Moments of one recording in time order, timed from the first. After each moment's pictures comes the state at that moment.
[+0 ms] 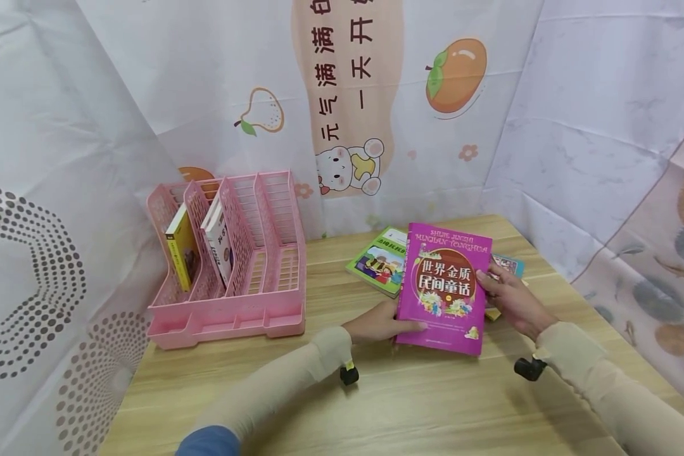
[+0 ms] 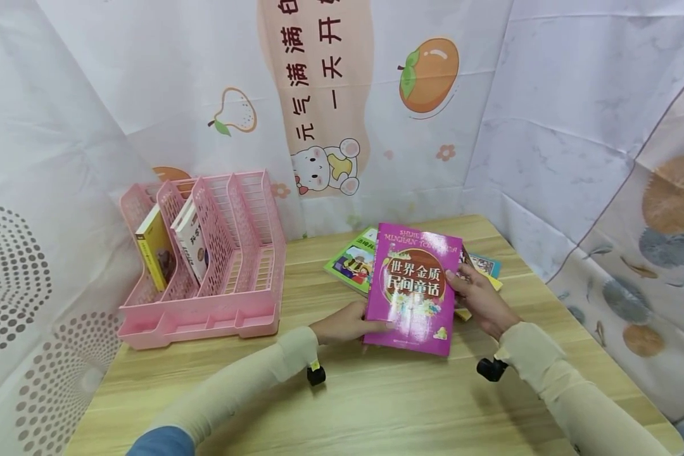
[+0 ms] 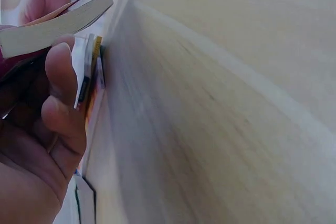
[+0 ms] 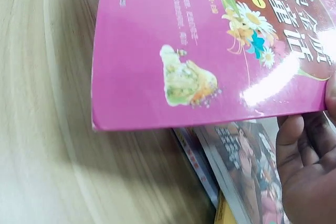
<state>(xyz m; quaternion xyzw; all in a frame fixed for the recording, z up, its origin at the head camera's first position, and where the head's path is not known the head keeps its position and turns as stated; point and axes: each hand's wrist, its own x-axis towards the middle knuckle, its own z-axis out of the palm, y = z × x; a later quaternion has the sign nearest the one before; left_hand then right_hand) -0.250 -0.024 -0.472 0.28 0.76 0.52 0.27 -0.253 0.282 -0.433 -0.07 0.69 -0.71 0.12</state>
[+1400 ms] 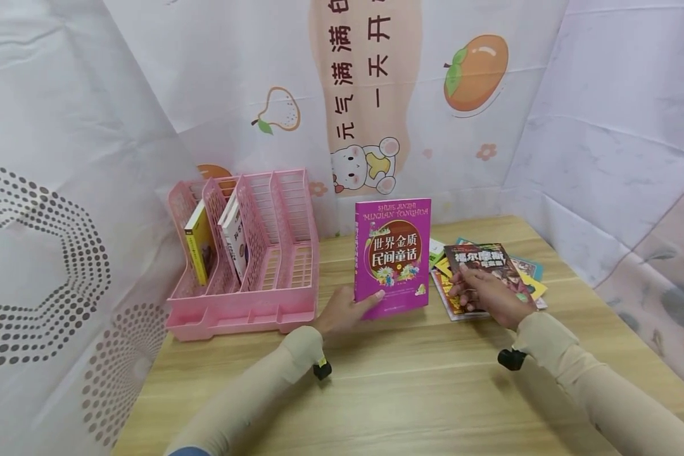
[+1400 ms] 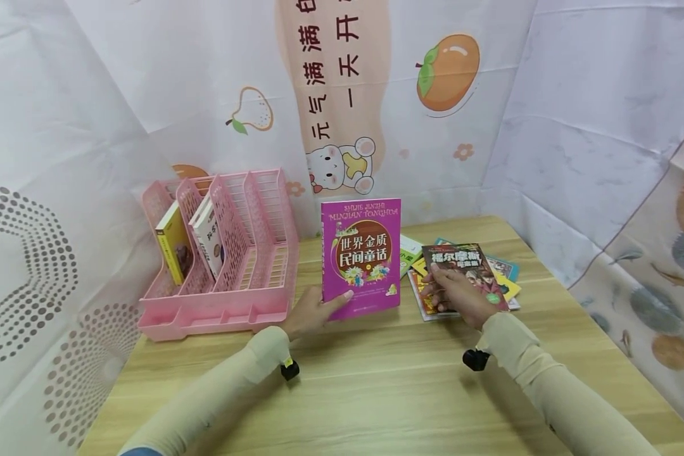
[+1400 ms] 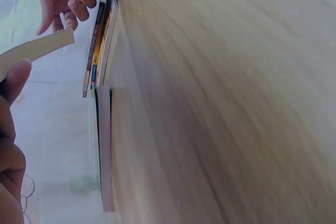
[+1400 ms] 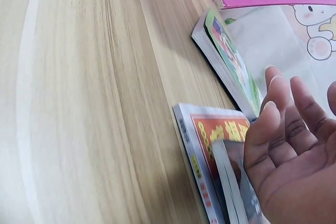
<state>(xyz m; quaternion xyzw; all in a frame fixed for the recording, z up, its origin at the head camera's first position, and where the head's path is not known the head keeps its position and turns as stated) -0.247 -0.103 -0.452 0.20 0.83 0.52 0.04 -0.285 0.238 -0.446 -0.04 0.75 -0.63 0.21</state>
